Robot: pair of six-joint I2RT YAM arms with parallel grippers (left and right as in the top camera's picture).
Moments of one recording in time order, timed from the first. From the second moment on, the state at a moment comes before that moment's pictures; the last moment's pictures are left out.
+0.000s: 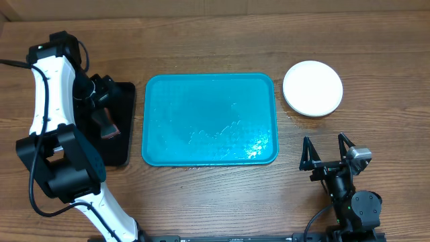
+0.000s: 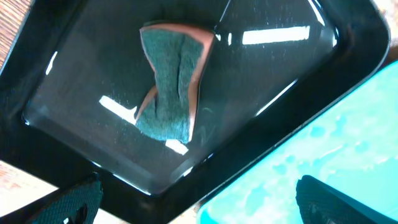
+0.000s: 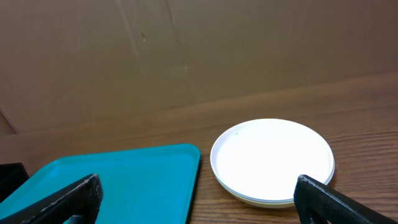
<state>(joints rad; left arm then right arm) 0.29 2.05 1.83 -1.37 0.02 -0.43 0.12 0.01 0.02 -0.04 -0.05 0.25</state>
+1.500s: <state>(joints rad) 0.08 0.36 0.21 -0.19 0.02 -0.25 0.12 0.01 0.02 -0.04 -0.05 0.25</state>
